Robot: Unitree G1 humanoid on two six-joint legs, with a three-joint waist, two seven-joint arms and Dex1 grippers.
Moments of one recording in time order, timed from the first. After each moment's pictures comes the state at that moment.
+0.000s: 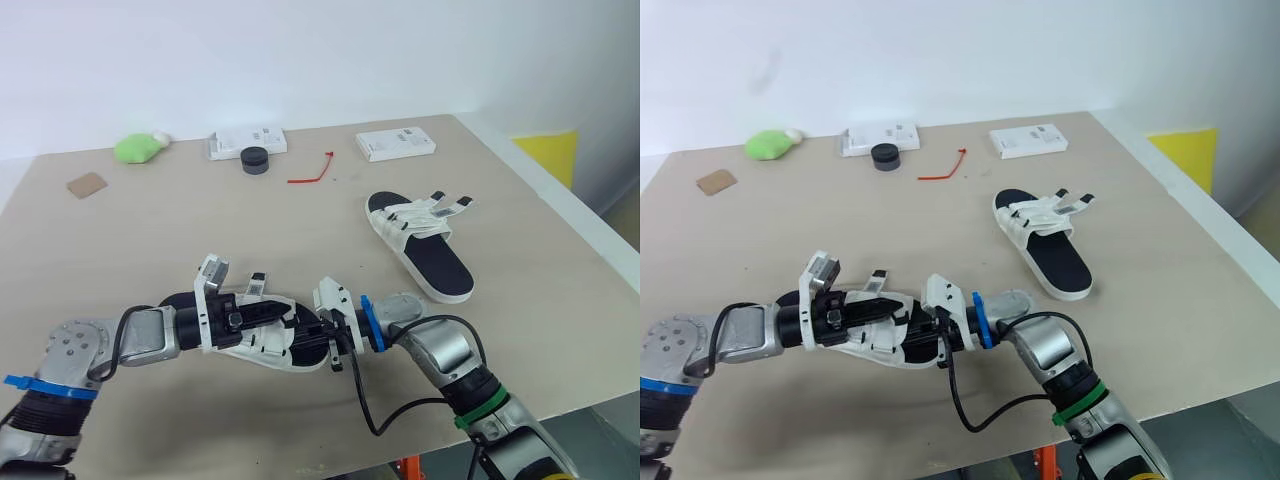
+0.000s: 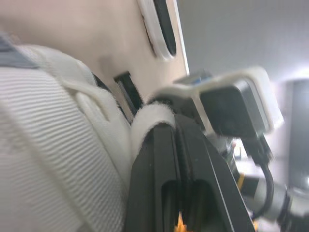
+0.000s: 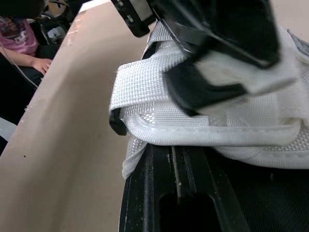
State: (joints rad) left arm -0.29 0.66 0.00 -0.04 -1.98 1.12 0.06; right arm -0.48 -0.36 0.45 0.01 0.30 0.46 1.15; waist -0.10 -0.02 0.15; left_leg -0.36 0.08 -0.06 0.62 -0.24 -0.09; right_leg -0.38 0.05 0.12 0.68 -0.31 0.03
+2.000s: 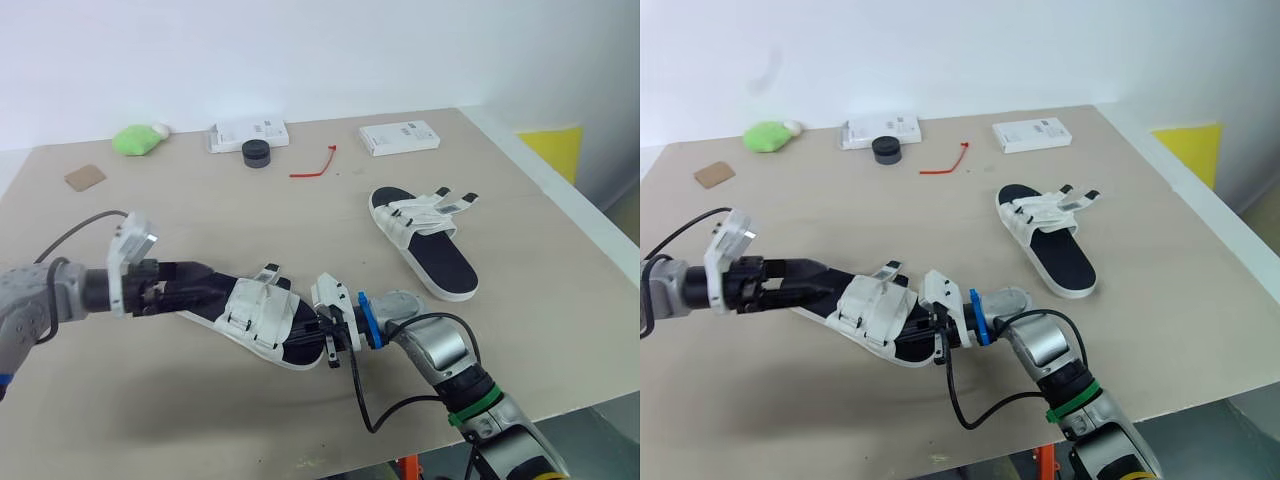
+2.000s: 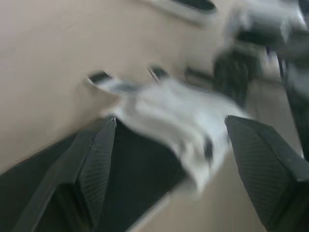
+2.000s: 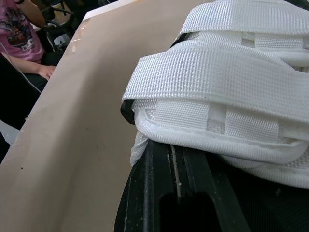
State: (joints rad) left arm -0.22 1.05 0.07 -0.08 -0.82 0.56 -1.21; right arm -0.49 -0.32 0.42 0.02 0.29 0.45 1.19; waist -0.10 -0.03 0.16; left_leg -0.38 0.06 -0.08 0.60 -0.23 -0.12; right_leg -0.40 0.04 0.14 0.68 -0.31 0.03
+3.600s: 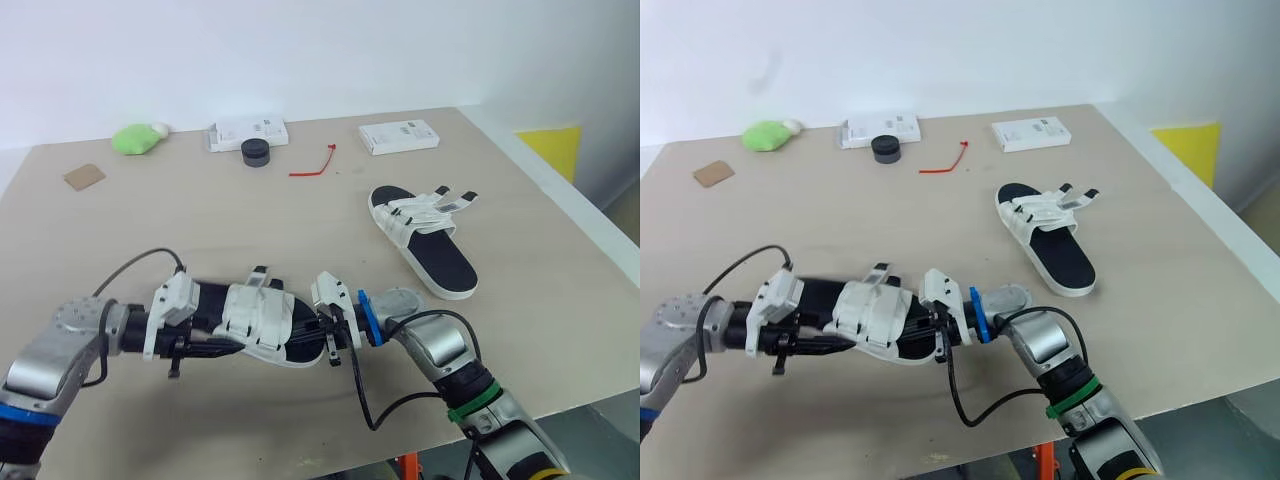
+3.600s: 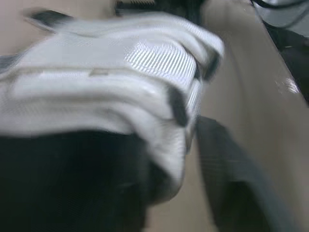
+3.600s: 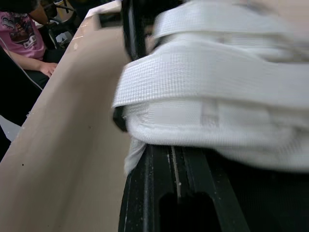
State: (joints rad) left arm -0.08 0.86 -0.01 -0.20 -0.54 0.37 -1.32; right arm -0.52 -0.33 0.42 0.05 0.29 0.44 1.19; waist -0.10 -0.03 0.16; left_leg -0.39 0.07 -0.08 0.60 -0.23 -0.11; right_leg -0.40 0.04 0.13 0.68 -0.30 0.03
